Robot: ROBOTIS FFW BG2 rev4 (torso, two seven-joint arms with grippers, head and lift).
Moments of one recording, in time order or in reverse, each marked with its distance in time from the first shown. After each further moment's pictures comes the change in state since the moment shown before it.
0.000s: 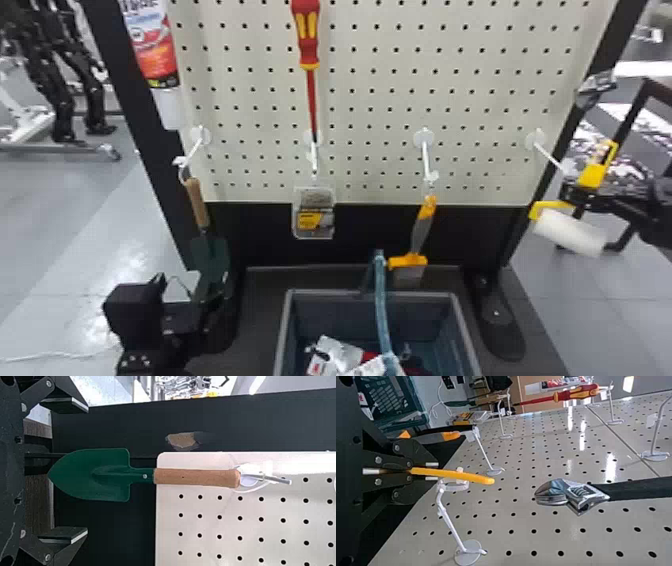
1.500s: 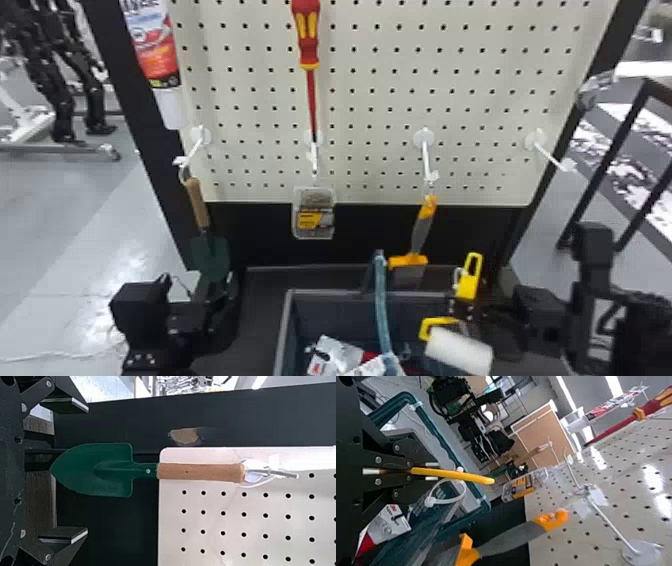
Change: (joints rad) left arm -0.006 0.000 -0.010 0.008 0.000 0.008 0.000; right arm 0.130 0.119 0.272 -0.010 -0.088 0.143 -0.011
